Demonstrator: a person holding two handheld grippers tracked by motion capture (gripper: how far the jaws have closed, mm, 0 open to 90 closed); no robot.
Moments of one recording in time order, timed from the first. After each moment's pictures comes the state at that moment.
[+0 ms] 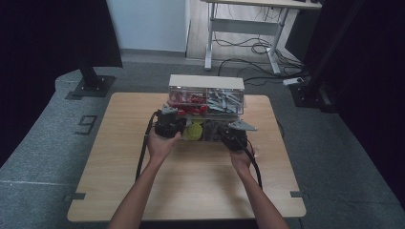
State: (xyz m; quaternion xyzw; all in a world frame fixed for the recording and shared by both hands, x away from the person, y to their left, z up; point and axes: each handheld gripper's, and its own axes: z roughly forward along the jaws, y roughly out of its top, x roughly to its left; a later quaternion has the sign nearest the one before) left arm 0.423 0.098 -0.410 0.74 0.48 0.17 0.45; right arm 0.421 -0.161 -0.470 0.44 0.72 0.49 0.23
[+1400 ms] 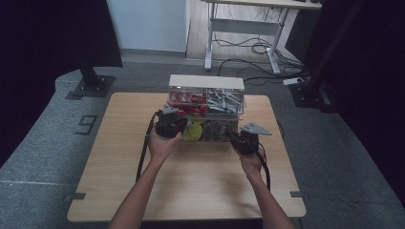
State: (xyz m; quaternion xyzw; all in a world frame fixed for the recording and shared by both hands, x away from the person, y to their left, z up) left arm 0.423 0.095 -0.410 0.74 0.48 0.17 0.45; right arm 0.395 -0.190 -0.451 0.43 0.70 0.52 0.23
